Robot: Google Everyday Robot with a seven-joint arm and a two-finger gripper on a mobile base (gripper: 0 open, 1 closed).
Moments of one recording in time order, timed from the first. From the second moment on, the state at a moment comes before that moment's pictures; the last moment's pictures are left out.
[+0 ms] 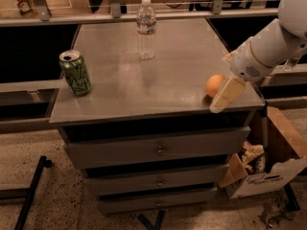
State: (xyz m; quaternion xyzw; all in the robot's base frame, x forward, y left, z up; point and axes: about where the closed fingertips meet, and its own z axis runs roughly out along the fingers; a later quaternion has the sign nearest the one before) arm 0.583 -0.191 0.857 -0.56 0.78 0.06 0.26
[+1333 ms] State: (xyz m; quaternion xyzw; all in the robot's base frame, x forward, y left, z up) arm 0.594 -0.187 0.834 -0.56 0.78 0.09 0.27
